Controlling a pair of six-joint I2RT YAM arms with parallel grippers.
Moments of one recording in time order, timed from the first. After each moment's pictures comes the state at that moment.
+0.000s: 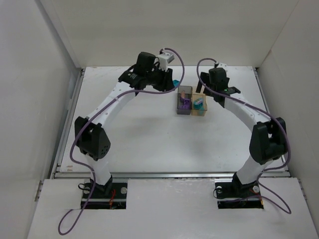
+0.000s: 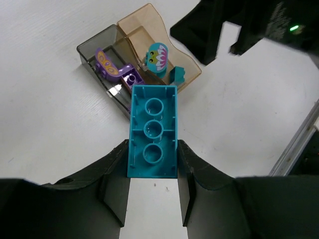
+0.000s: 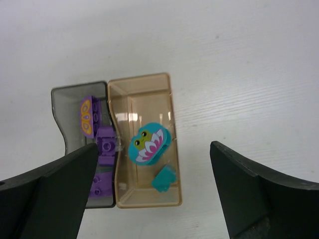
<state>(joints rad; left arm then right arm) -0.51 1.77 1.76 -0.57 0.43 -0.12 0.31 1.70 1.32 -0.25 0.30 0.38</state>
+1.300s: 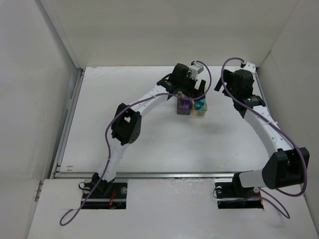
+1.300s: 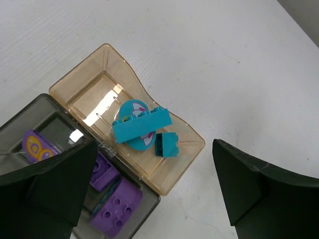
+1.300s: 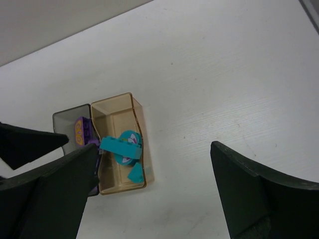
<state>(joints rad) -0.69 2.35 2.13 -0.32 0.37 -0.17 0.16 1.37 1.17 -0.25 0.28 0.39</state>
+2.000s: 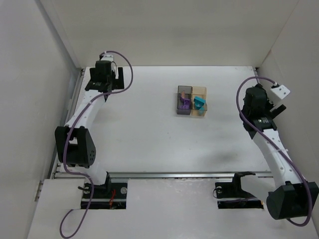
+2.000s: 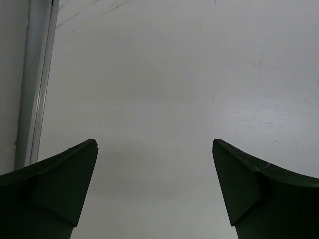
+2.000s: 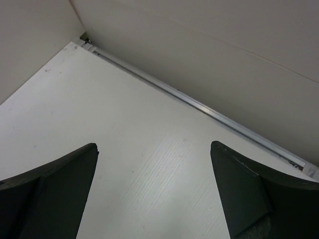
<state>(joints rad) -0.11 1.63 1.43 -0.37 -0.22 -0.05 0.09 1.04 0.92 -0.28 0.95 0.47</state>
